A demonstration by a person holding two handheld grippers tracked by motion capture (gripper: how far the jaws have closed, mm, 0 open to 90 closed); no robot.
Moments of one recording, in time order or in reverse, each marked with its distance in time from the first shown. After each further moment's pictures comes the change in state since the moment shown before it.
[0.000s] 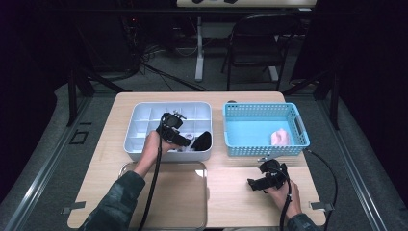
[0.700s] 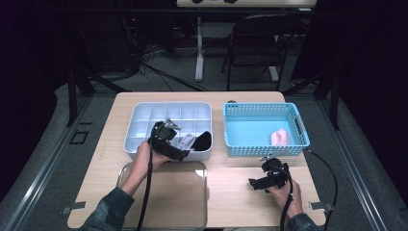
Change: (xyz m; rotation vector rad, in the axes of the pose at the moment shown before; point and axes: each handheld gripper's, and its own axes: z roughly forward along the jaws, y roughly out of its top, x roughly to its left) left arm -0.030 -0.037 -0.037 -0.102 0.009 0.078; right arm -0.007 -0.001 -0.001 -0.005 0.026 0.033
